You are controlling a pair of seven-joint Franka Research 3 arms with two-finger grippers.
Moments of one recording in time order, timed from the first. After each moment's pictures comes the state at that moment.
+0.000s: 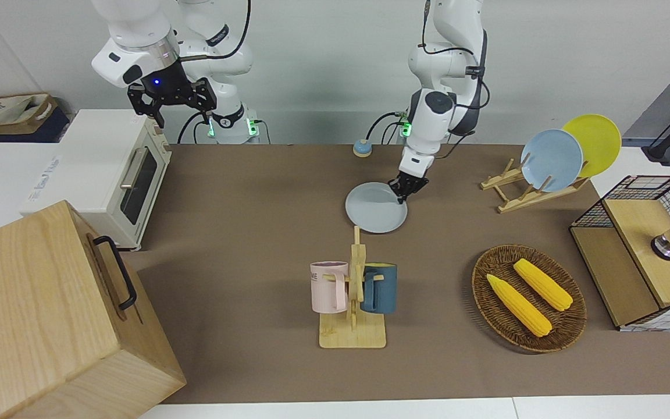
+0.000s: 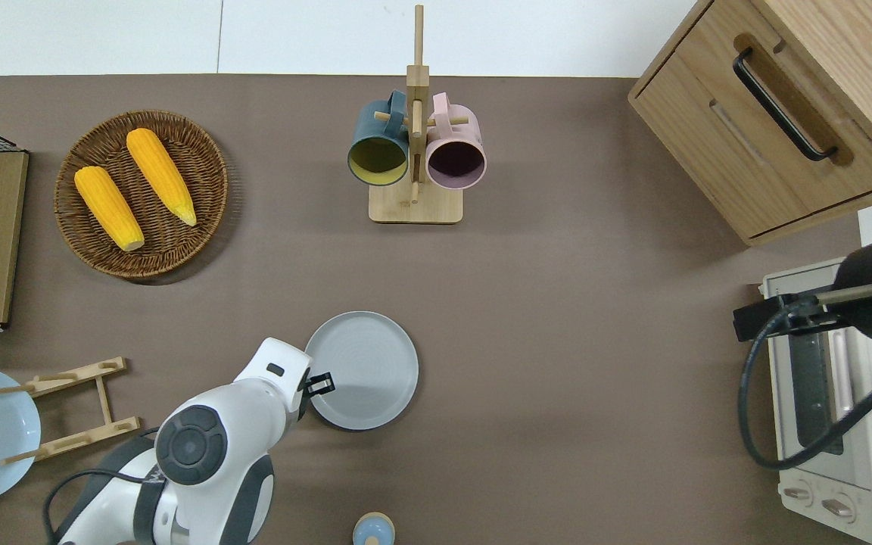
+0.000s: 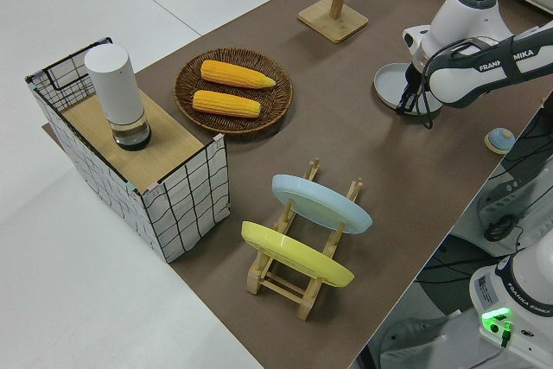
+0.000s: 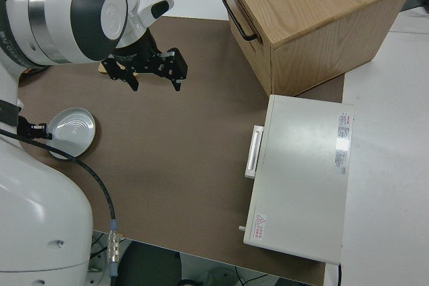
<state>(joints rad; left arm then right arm) -0.11 -0.09 -0.34 -2.59 -0.19 2.66 -0.58 -0.03 -0.02 0.14 -1.48 0.00 1.33 0.02</state>
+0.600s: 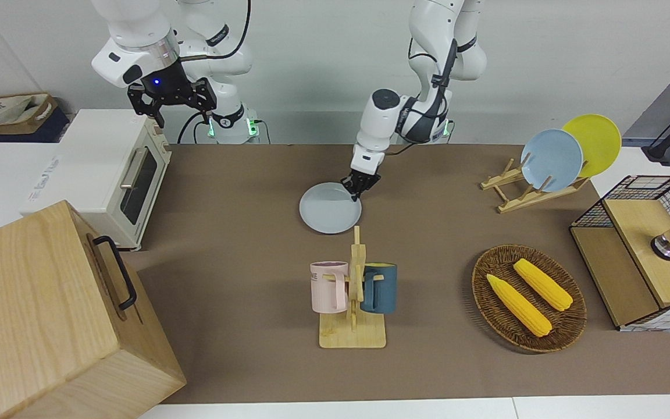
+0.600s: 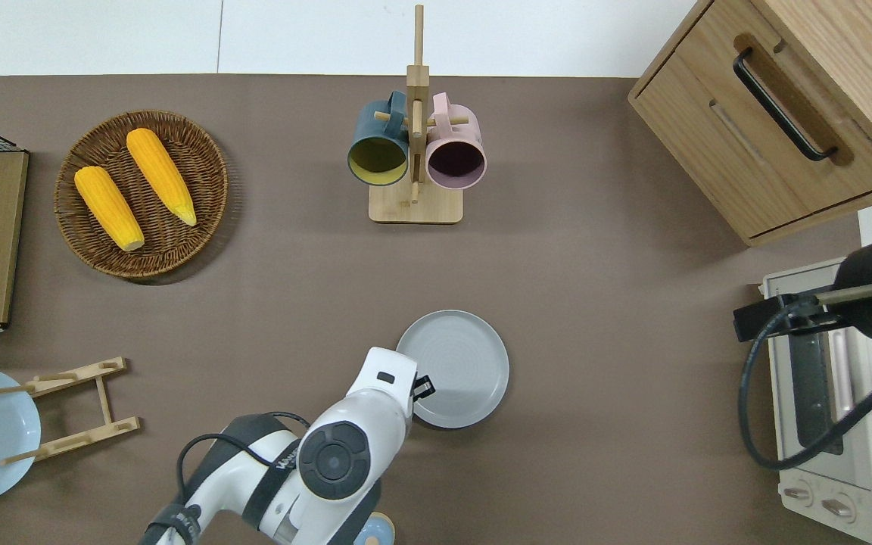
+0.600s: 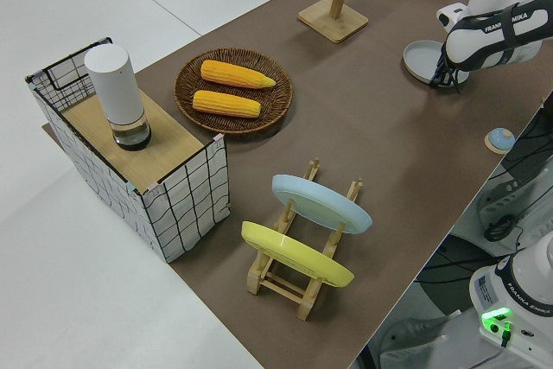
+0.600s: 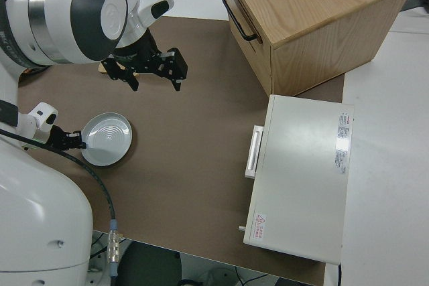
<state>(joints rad) -0.36 0.07 -0.34 -2.43 -0.05 2.68 -1.07 -0.03 -0.02 0.14 -1.48 0.00 1.33 0.02</state>
